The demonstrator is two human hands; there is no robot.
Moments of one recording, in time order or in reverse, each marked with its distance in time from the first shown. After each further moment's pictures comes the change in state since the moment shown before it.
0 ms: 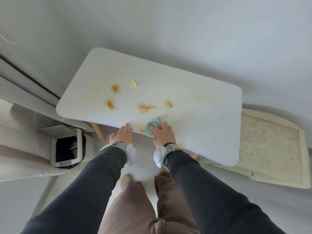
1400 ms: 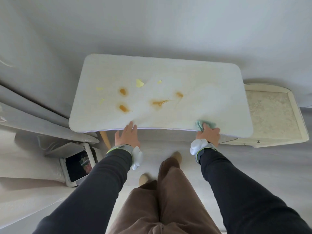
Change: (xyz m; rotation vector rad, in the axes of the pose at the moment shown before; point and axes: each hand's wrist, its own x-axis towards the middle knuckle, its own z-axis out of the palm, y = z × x) left_hand 0.011 -0.086 -0.011 0.153 0.114 0.189; right_hand -0.046 0.014 0.024 0.307 0.285 0.956
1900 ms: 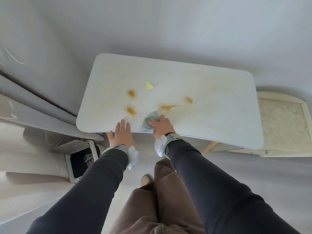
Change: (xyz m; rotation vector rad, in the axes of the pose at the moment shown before) left_hand 0.011 -0.033 -0.008 -0.066 0.088 -0.172; right_hand -0.048 -0.147 0.040 -0.235 -0.392 -0.838
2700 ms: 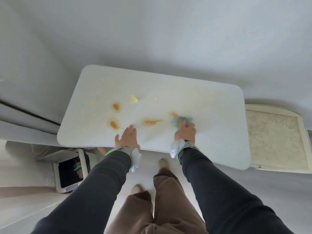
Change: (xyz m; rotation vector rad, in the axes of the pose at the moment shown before) left_hand 0.027 0.091 -0.032 0.041 -0.167 0.087; right_hand 0.008 0.119 -0.056 0.190 0.231 0.495
